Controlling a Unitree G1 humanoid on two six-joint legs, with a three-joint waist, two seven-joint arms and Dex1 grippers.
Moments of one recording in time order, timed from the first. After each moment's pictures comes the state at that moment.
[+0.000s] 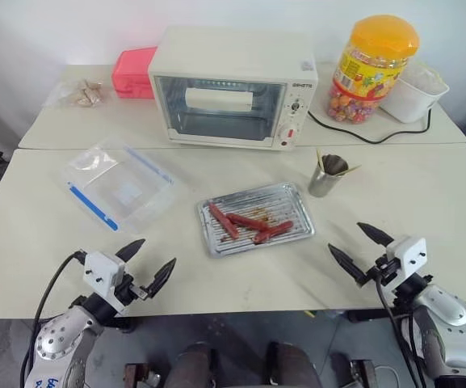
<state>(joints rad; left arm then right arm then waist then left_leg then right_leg) 0.31 0.37 0.23 -0.37 -0.37 0.10 -0.57 0.04 -0.50 -0.24 0.07 0.34 -0.21 0.77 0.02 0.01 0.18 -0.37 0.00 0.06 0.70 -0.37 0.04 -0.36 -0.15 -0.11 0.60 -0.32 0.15</state>
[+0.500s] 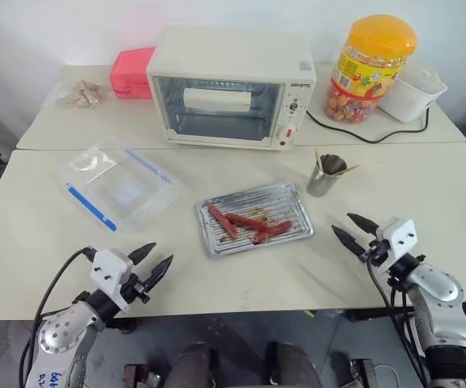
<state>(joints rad) 0.26 0.41 0.17 -0.34 -0.30 0.10 -0.56 -0.15 -0.52 -0.20 0.26 0.24 -0.24 0.77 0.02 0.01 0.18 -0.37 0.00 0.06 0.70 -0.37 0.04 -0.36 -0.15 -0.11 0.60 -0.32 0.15</state>
